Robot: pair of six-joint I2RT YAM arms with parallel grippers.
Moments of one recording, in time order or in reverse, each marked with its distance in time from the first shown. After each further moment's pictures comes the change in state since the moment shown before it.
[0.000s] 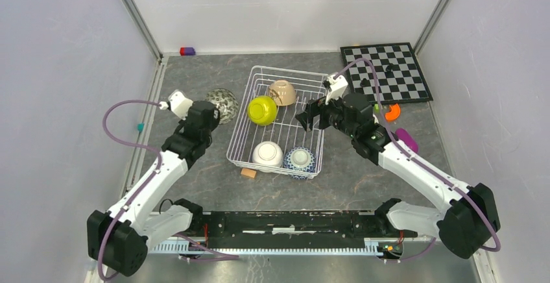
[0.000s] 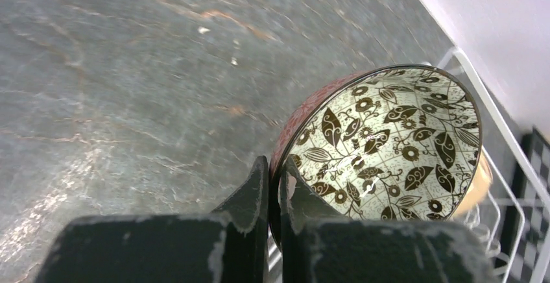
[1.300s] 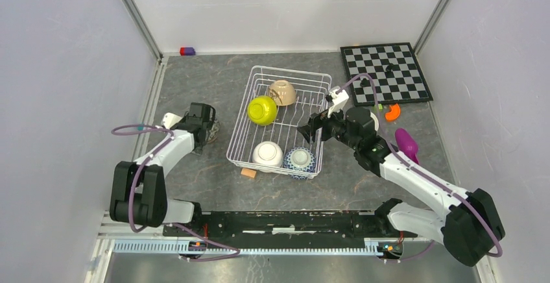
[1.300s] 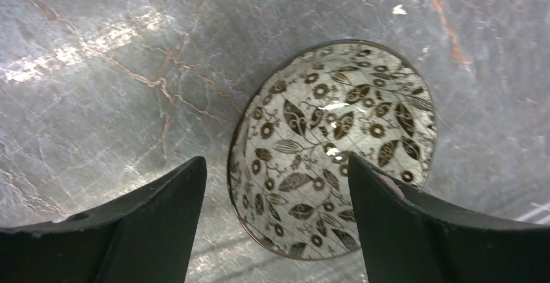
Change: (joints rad) left arm 0.257 0.377 -0.024 -0.120 0.082 -0.429; right arm 0.000 -0.079 -0.193 0.134 -0.043 -0.007
